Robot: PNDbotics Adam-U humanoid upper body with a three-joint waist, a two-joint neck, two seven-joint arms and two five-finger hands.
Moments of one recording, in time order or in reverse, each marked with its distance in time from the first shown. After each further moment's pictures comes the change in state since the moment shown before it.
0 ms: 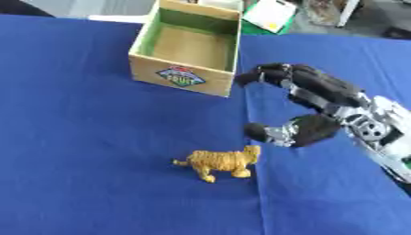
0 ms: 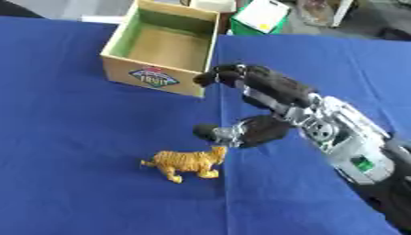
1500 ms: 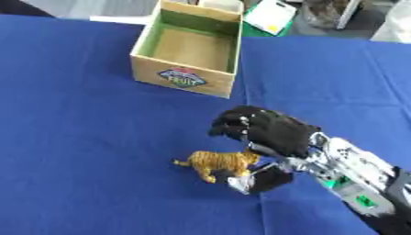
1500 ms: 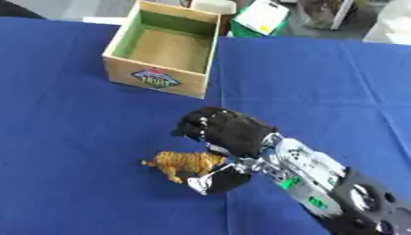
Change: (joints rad) left arm -0.006 0.000 -0.001 0.000 0.009 0.003 -0.015; right arm 0.029 0.106 0.125 0.000 0.458 -0.021 0.097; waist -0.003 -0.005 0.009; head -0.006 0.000
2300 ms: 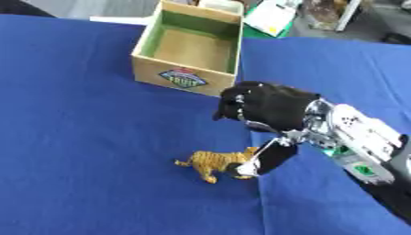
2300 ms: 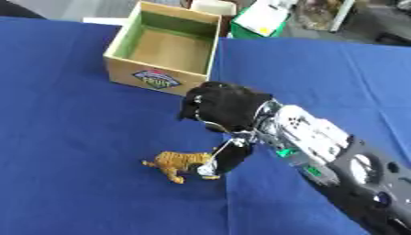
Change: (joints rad) left arm 0.001 0.000 -0.005 0.000 0.000 0.002 -0.016; right arm -0.145 -0.036 -0.038 0.000 0.062 -0.011 0.245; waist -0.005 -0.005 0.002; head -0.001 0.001
